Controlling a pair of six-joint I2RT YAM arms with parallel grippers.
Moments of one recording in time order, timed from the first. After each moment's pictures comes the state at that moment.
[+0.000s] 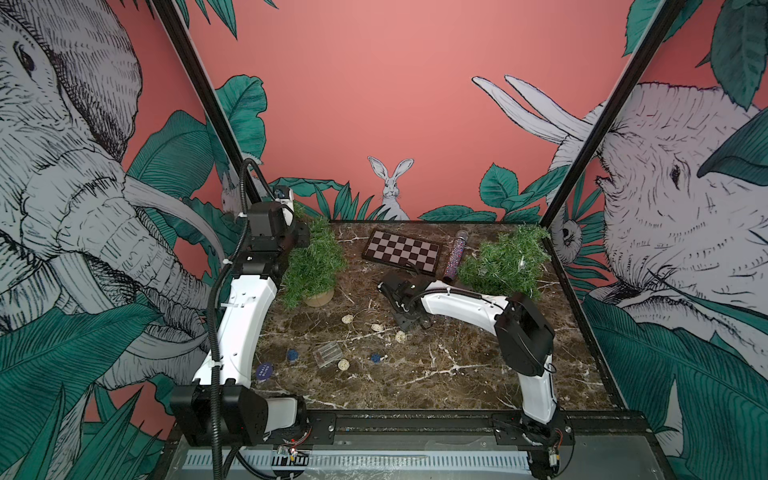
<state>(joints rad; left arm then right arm) -0.05 1.30 1.37 -0.46 -0.02 0.00 0.96 2.01 1.60 -0.89 0.30 0.29</state>
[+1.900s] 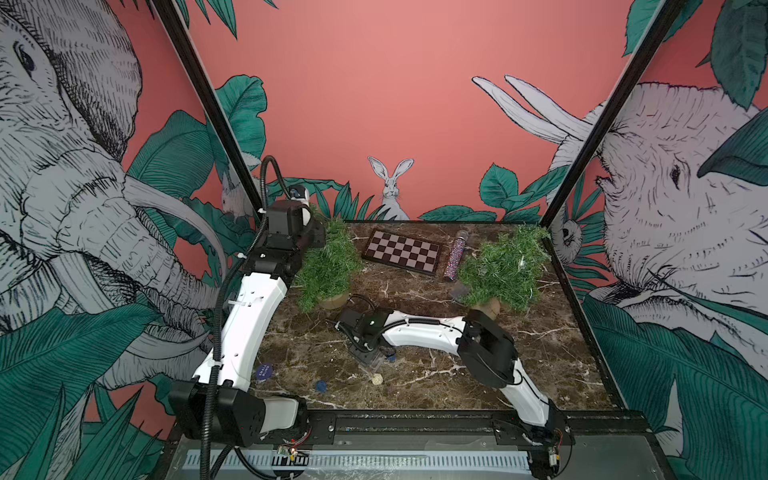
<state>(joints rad) -0.21 1.32 1.40 -0.51 -0.09 -0.09 1.17 2.17 1.64 -0.76 0.17 0.11</state>
